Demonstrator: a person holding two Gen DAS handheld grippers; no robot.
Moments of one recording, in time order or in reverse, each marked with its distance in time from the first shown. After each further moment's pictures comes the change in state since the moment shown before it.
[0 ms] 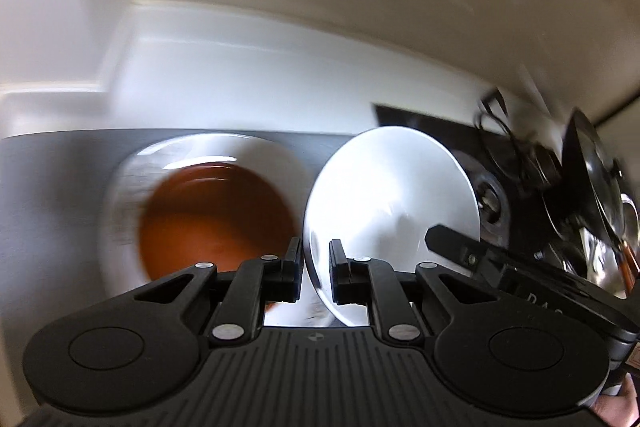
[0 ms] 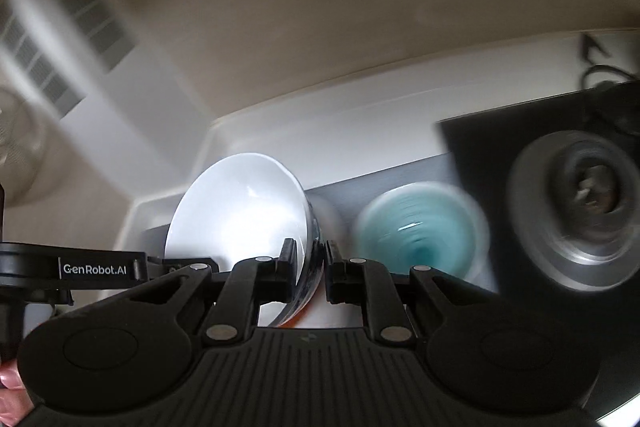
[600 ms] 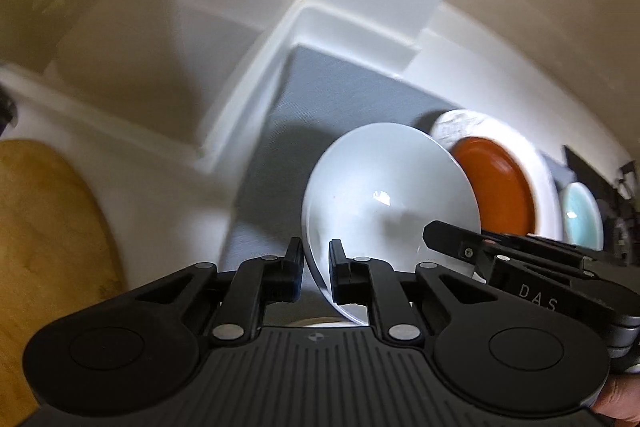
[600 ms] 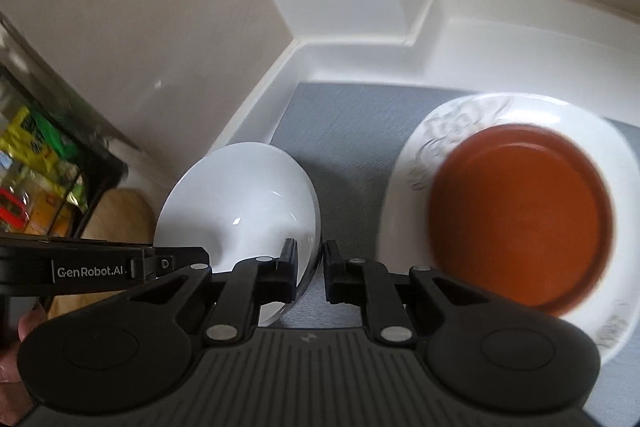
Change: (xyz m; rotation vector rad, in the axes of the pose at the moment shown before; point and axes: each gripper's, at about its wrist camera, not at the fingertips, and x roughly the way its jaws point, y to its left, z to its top) left arm -0.089 0.169 -0.109 -0.317 -0.114 0.313; right arm 0.106 0.177 -0.081 -0.342 0.291 0.302
